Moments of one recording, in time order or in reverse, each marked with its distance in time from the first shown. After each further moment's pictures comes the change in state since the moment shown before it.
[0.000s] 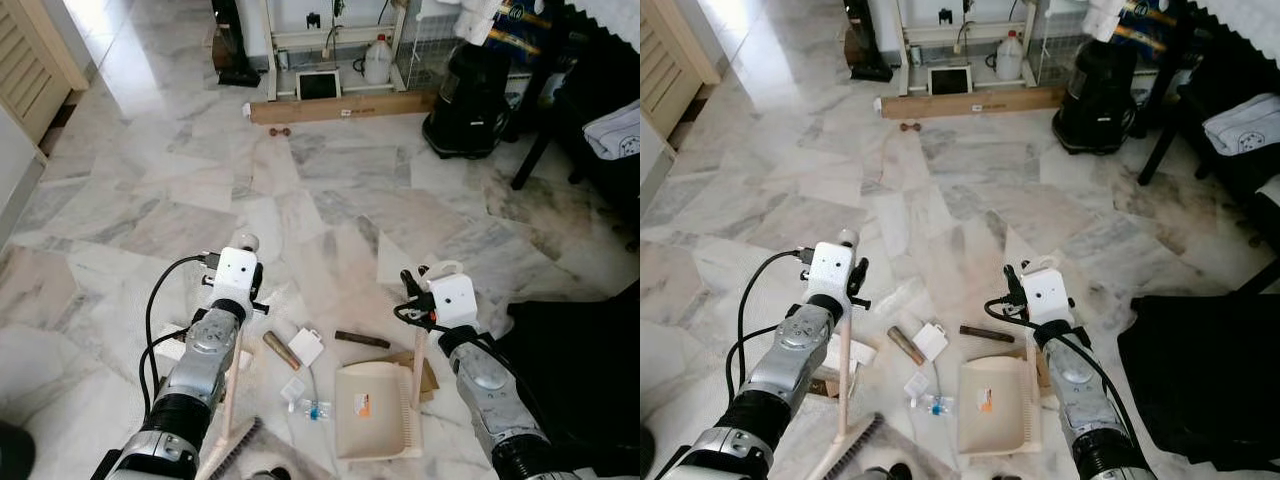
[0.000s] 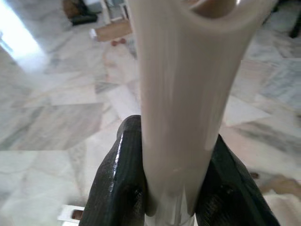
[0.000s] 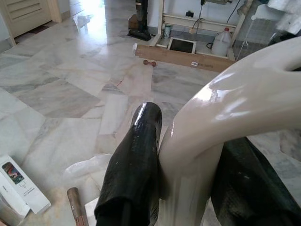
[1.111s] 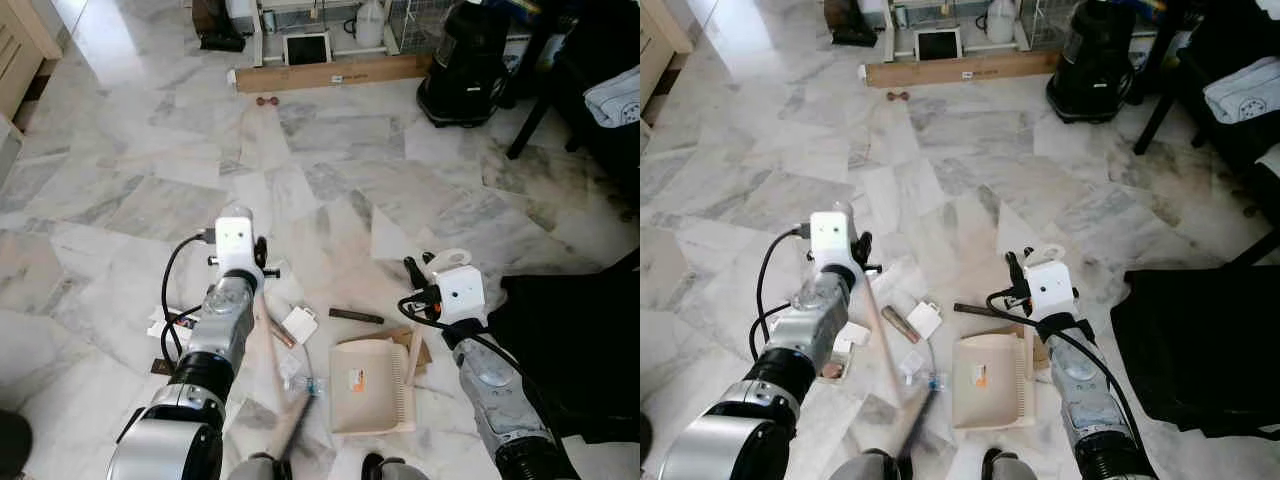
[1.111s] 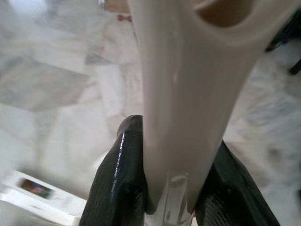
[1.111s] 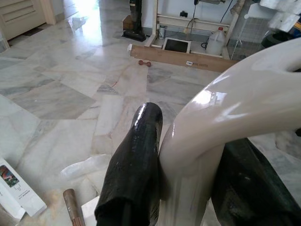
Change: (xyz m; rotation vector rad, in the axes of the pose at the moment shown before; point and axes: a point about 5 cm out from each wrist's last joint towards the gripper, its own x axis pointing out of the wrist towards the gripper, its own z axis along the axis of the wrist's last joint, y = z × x) left arm 0.030 -0.001 0.031 -0.351 -0.006 0.108; right arm -0.002 -0.004 0.017 -0.007 -0.078 -0.019
